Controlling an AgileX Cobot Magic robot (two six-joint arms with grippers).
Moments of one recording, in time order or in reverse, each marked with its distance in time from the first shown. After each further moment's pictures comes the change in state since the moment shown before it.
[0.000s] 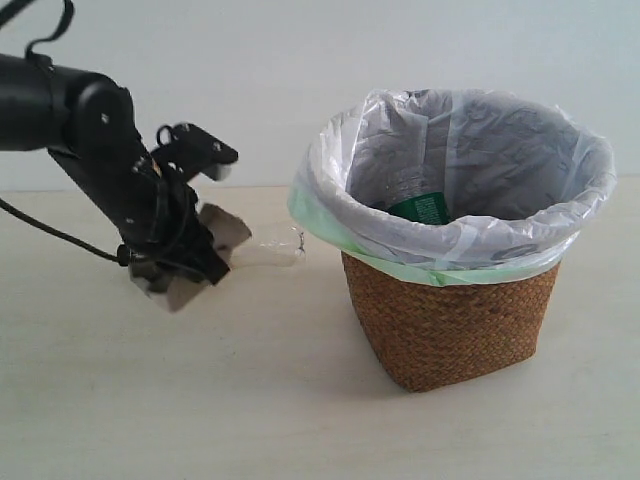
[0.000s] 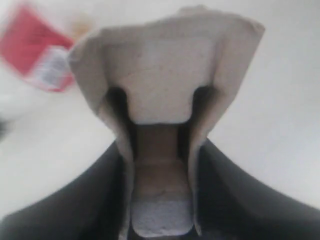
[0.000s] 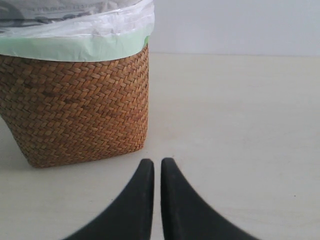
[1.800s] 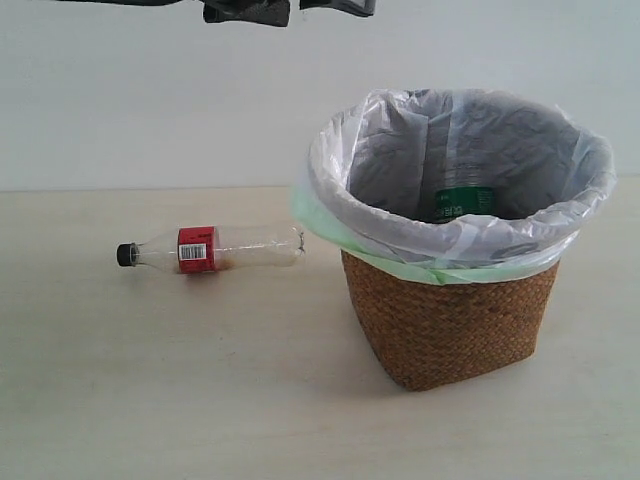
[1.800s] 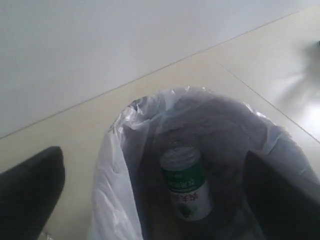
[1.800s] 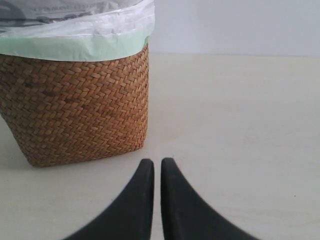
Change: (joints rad) left arm -0.069 -0.076 -0.453 -0.639 -0.024 0.124; right arm 0.000 0.000 0.000 0.000 0.000 0.000
